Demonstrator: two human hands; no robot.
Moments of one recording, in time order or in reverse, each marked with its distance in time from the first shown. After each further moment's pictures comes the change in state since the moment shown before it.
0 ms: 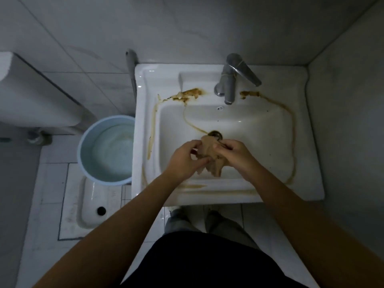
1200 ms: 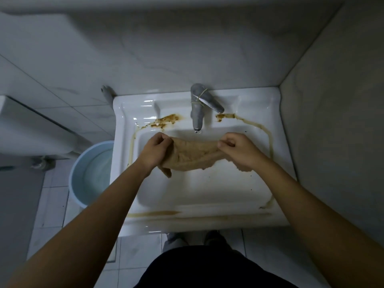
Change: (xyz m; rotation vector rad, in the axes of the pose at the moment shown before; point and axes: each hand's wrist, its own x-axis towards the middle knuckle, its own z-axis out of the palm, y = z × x) left_hand 0.075 0.068 -0.033 -0.209 0.154 -0.284; right_hand 0.052 -0.021 -0.130 -0.346 -0.012 -0.251
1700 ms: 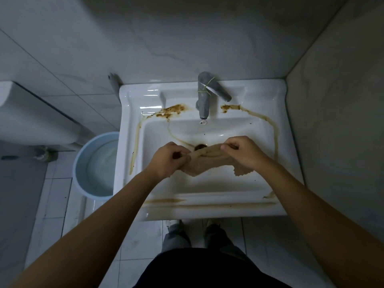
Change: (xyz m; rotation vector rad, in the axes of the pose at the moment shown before) left_hand -0.028 -0.052 0.014 0.407 -0.121 0.355; right_hand -0.025 0.012 0.022 -0.110 -0.029 -0.093
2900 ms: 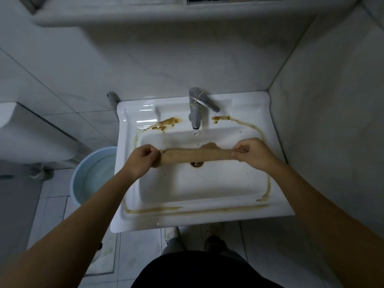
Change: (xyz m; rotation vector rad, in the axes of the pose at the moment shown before) left_hand -0.009 -0.011 -0.057 -0.256 0.136 -0.247; right_hand -0.026 0.008 -0.047 -0.002 0.105 0.087
